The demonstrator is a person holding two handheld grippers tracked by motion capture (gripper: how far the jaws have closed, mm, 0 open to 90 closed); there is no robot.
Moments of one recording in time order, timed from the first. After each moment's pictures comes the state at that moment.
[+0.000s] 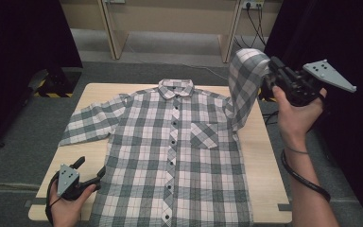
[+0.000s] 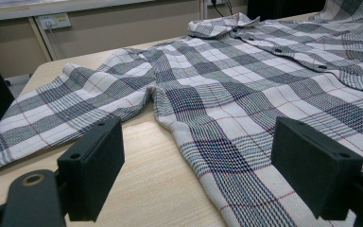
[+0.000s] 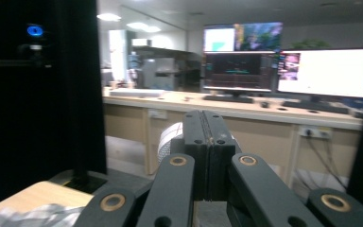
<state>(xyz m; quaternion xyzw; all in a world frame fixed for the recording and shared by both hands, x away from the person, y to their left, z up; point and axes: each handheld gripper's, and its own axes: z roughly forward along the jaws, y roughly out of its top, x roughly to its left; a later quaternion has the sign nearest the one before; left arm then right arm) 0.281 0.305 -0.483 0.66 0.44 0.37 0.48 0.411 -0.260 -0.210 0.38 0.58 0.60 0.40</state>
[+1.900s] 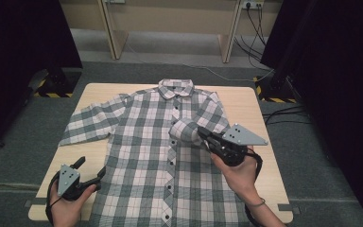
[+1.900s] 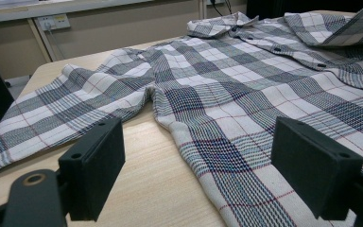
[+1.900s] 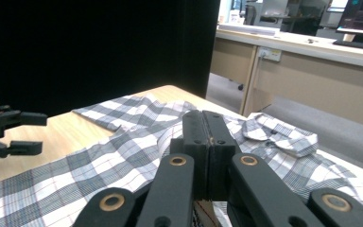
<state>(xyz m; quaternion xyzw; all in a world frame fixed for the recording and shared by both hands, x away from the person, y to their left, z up) 0.281 0.304 -0.483 0.67 0.44 0.37 0.48 0.344 -0.148 -0.336 0.27 0.73 0.58 0.24</state>
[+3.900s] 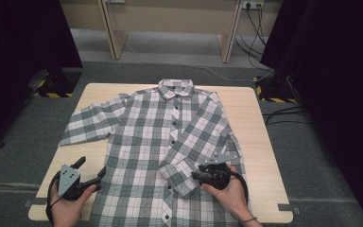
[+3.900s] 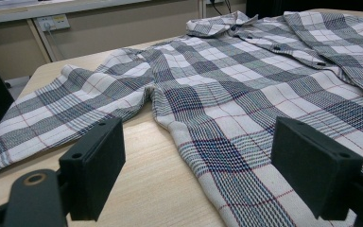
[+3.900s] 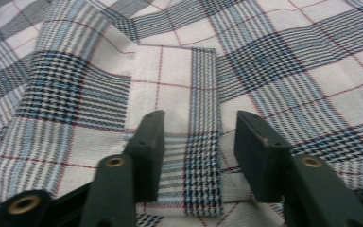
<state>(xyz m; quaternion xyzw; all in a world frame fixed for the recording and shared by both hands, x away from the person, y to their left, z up) 0.282 0.303 -0.483 0.67 0.44 0.37 0.47 0.349 -0.145 -0.475 0.37 0.84 0.40 0.08</state>
